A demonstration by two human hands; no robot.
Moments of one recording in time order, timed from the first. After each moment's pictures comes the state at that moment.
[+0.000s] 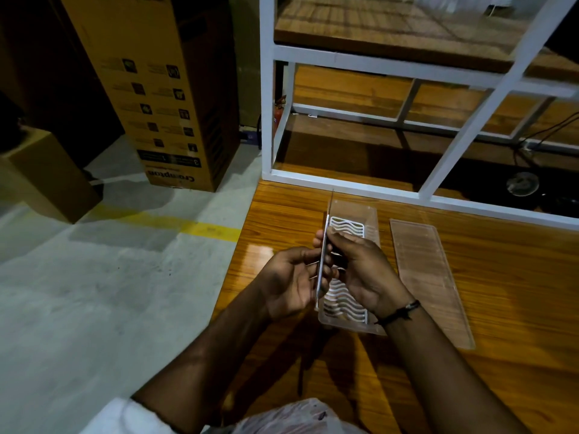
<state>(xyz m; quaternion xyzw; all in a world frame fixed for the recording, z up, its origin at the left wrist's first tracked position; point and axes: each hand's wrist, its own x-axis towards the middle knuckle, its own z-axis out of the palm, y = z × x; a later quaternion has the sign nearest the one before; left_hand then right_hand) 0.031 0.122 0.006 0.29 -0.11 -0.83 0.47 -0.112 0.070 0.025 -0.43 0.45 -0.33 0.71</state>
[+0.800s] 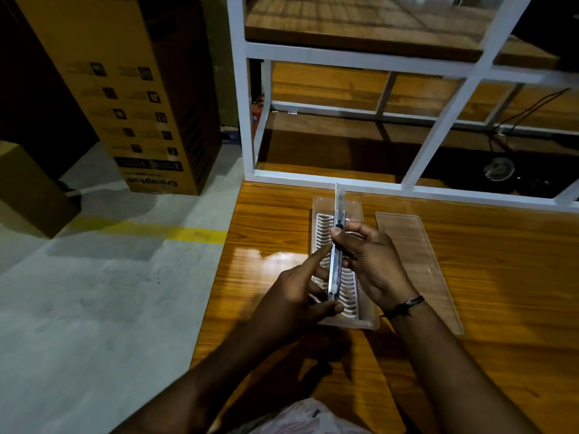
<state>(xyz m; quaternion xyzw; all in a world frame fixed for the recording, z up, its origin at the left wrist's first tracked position) 0.010 0.155 0.001 0.53 -0.65 -0.39 0.38 -0.141 0.055 0.012 -0.47 0.48 -0.42 0.61</state>
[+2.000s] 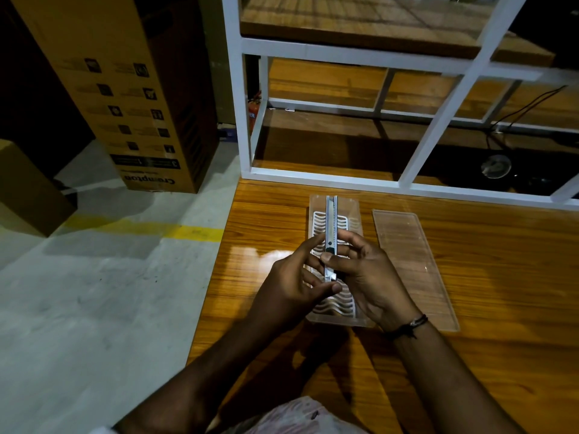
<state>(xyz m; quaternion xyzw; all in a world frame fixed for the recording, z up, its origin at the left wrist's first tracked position) 0.006 0.142 0.000 0.55 -0.59 -0.39 0.44 -0.148 0.084 0.013 -0.44 0.44 -0.40 0.67</state>
